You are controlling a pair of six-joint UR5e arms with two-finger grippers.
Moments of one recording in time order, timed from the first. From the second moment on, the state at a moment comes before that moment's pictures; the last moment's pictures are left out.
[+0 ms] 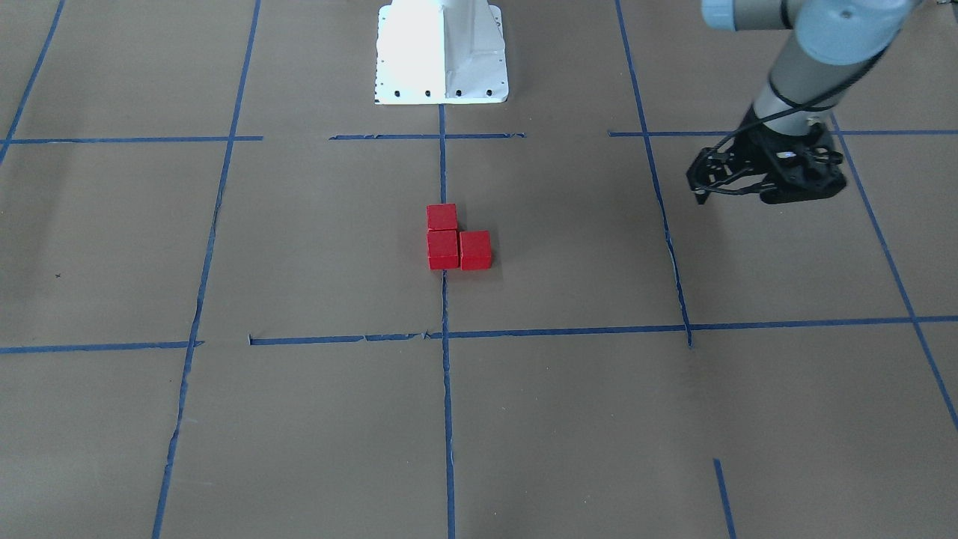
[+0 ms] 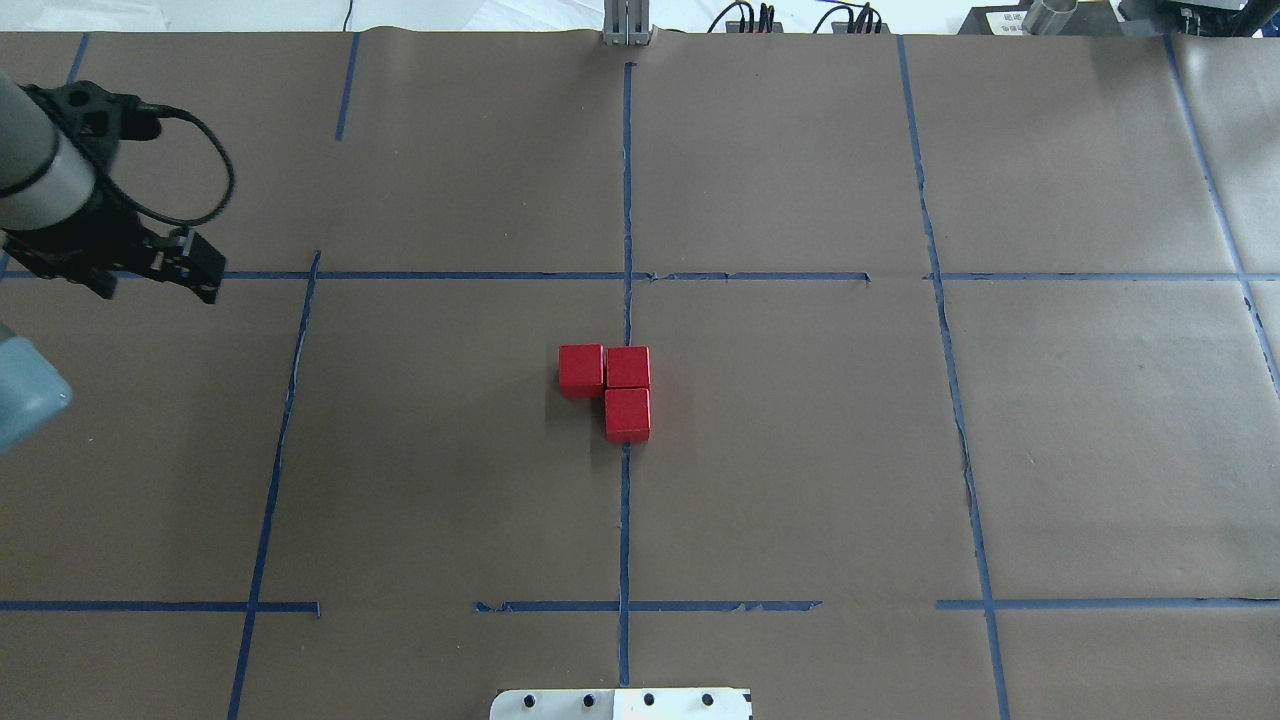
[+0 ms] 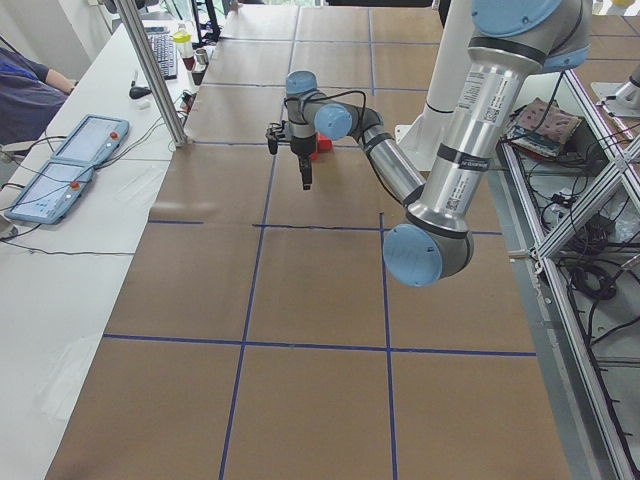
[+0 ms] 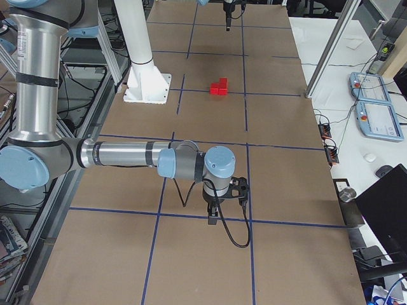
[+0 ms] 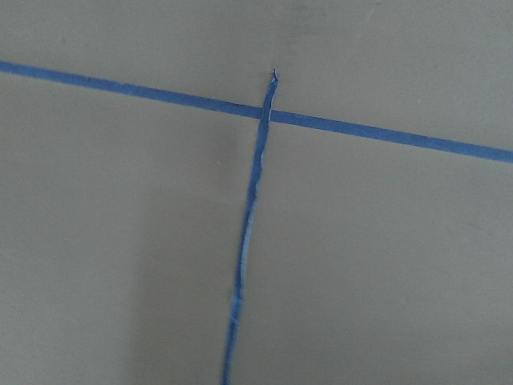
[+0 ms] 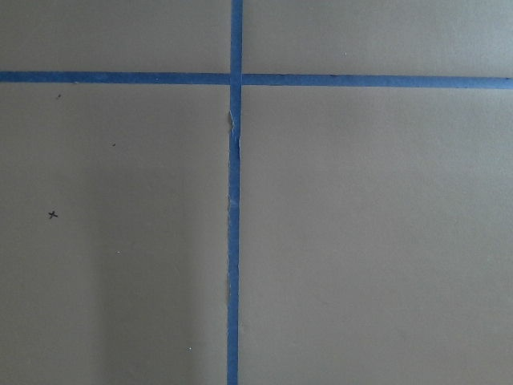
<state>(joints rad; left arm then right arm) -1.02 -1.79 -2.01 -1.33 -2.13 -0.61 1.59 -1.70 1.75 -1.67 2.31 -0.05</state>
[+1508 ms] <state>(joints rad) -1.57 -1.41 -1.71 -1.54 -2.33 0.25 1.60 -1.70 1.75 -1.67 2.31 -0.05</state>
